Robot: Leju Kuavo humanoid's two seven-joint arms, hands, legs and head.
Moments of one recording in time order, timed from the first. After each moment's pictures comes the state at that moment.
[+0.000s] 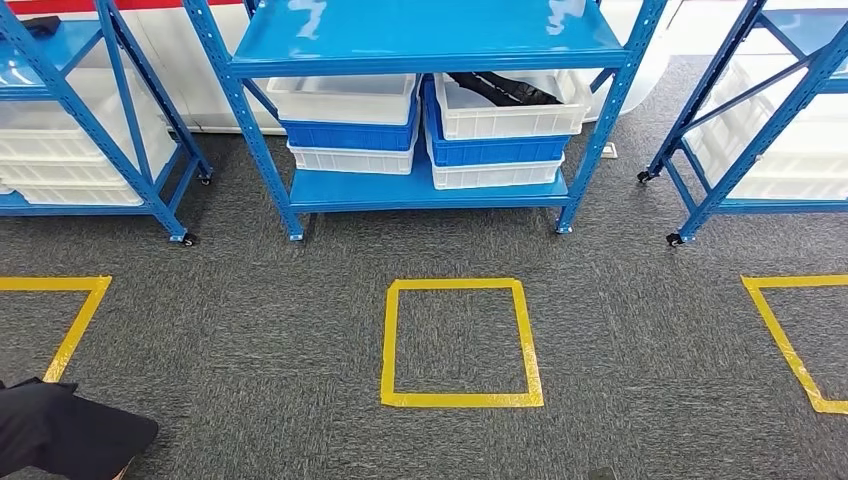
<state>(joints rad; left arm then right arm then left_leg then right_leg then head) -0.05 -0.06 1.34 -0.21 -0.59 0.12 -0.41 -0.11 0.05 -0.89 -0.20 1.22 -0.50 -0.20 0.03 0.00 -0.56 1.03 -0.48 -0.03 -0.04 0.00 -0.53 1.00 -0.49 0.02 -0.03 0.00</state>
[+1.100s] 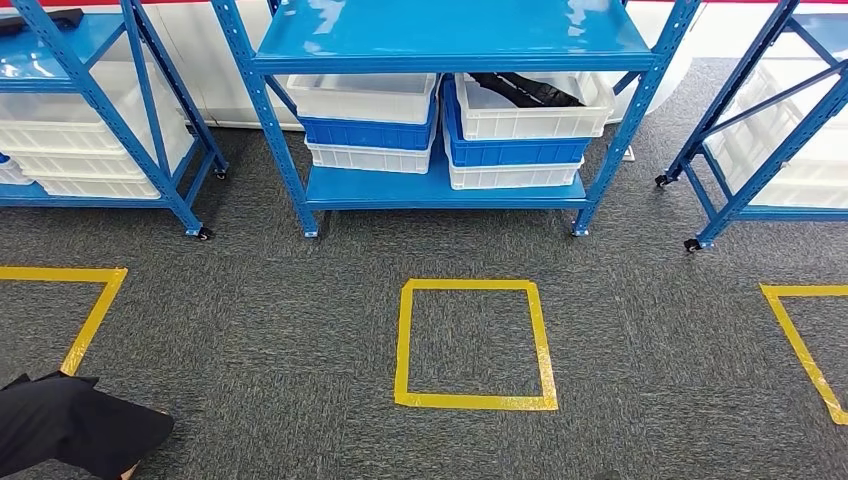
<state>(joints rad) -0.05 -0.06 1.34 -0.20 -0.60 0.14 -0.43 -0.11 0.02 -0.90 -0.18 1.20 -0.45 -0.23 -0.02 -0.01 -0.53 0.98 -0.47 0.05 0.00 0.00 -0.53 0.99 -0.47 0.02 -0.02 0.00</state>
